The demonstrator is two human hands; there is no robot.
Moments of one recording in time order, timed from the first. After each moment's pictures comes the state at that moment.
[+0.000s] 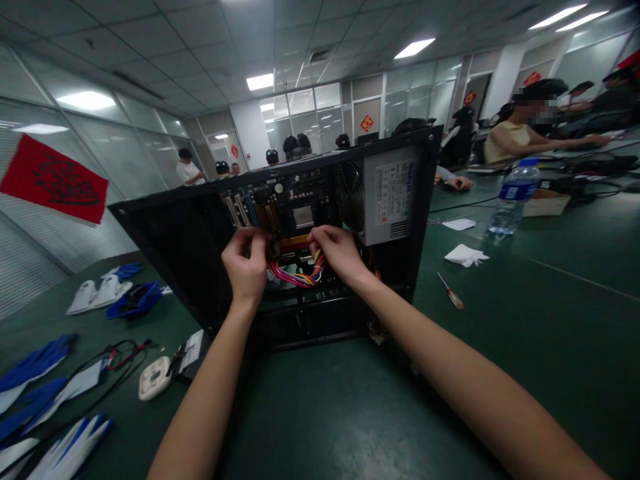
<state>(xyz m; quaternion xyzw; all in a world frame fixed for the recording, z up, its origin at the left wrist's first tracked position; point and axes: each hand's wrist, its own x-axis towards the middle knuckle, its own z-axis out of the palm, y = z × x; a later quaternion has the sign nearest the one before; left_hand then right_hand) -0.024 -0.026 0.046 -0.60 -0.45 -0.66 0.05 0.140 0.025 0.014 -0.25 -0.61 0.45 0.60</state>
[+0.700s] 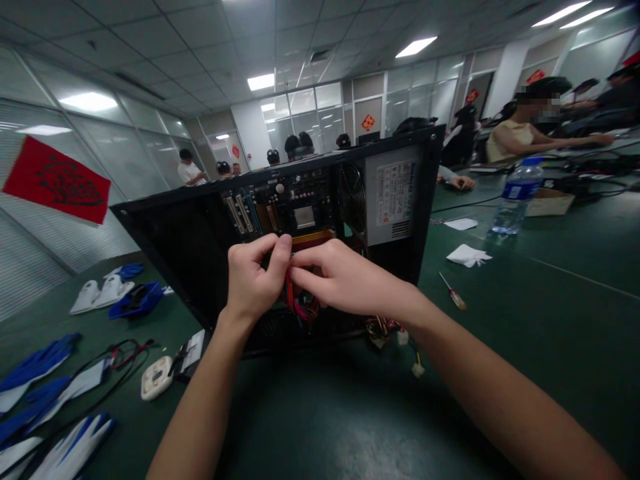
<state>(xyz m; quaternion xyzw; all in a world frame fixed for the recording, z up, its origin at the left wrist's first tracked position) -0.002 -0.077 0.073 -0.75 -0.41 -0.53 0.05 0.171 -0.062 0.075 -0.21 -0.88 0.23 0.36</state>
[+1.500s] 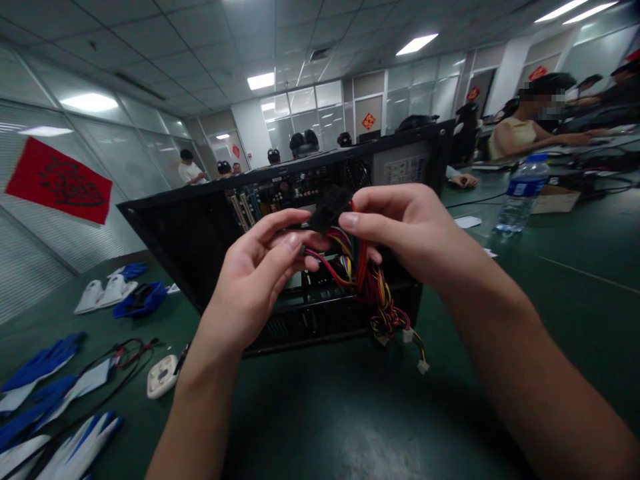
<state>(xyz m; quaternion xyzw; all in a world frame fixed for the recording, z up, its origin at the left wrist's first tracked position) 0.010 -0.114 0.097 -0.69 -0.35 -0.55 -0.30 0.208 -0.074 0.104 -0.19 -0.73 0.38 0.54</state>
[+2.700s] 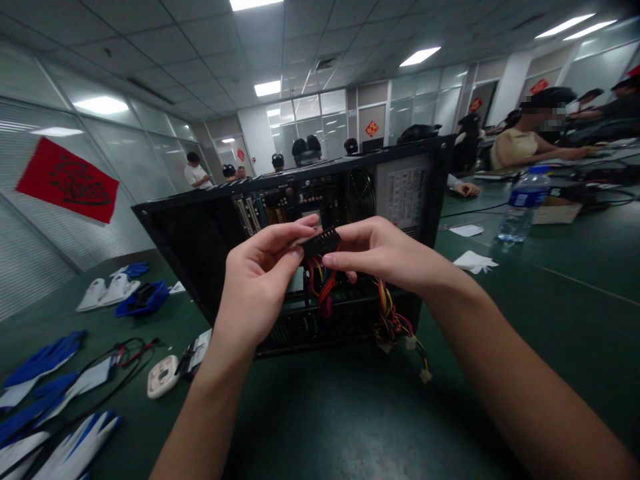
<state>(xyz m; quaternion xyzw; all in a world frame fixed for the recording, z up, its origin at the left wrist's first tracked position) 0.016 -0.113 0.093 -0.65 -0.34 -0.62 -0.27 0.203 -0.051 0.090 -0.16 -0.79 0.45 0.38</state>
